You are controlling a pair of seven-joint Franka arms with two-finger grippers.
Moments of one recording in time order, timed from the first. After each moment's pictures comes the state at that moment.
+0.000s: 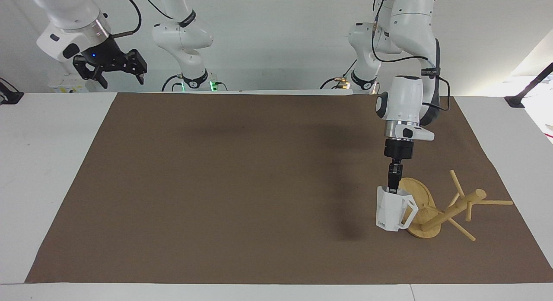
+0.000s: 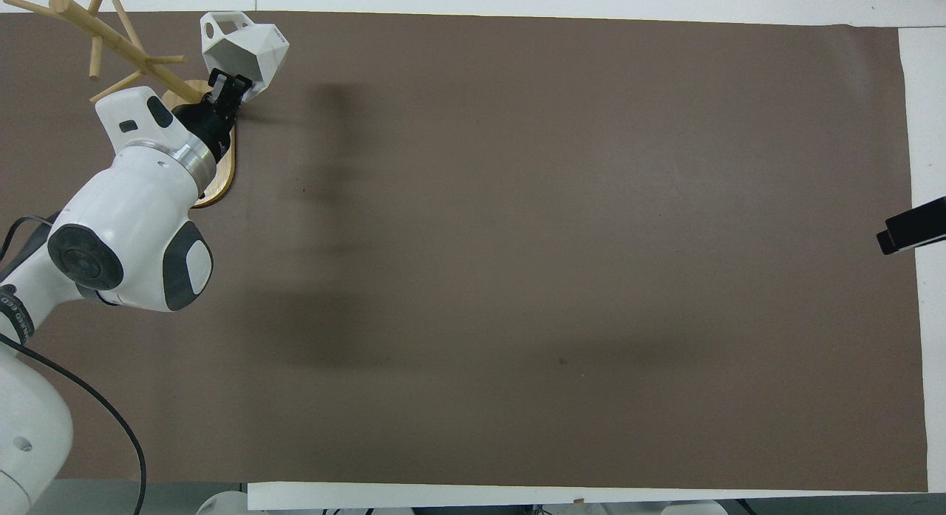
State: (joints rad) left arm -0.40 0.21 0.13 -2.21 0.01 3.30 -1.22; right arm 0.02 -0.03 -0.08 -1.48 -0.05 1.28 -0.21
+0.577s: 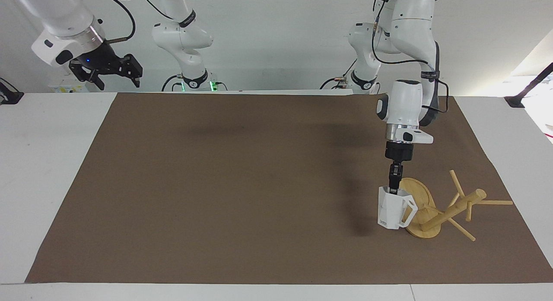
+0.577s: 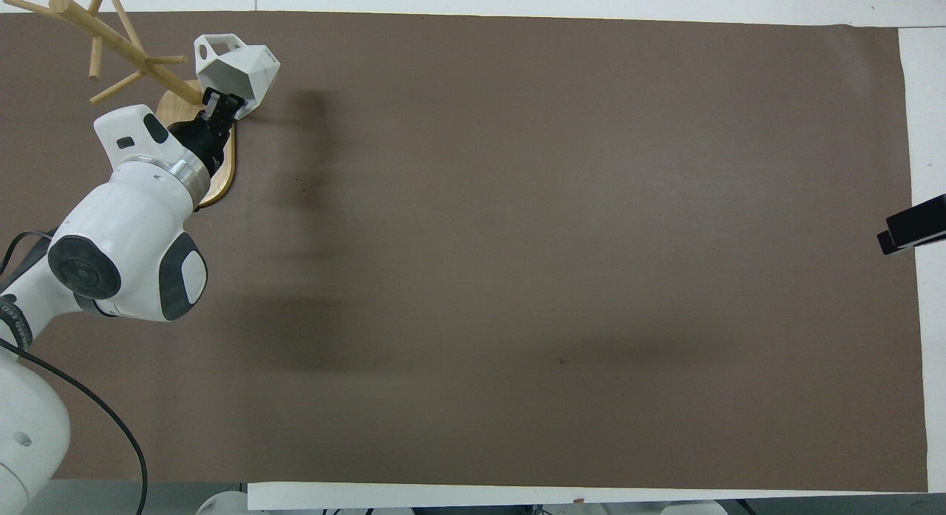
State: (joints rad) left arm -0.36 0.21 0.13 -2.26 0.01 3.33 -1.22; right arm 0.02 -0.02 -0.09 -1.49 -0.04 1.28 -0.18
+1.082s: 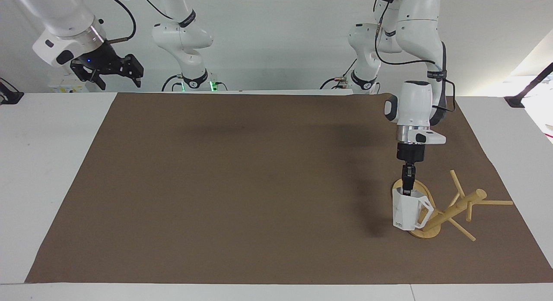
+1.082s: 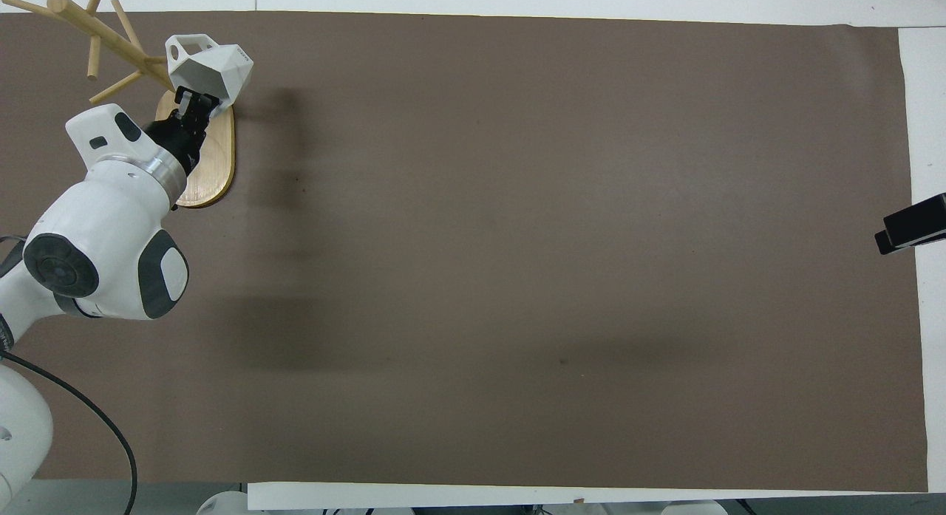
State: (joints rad) left arm -0.31 0.21 0.13 -2.27 0.01 3.32 -1.22; right arm 0.02 -0.02 -0.09 -1.49 -0.04 1.28 -0.17
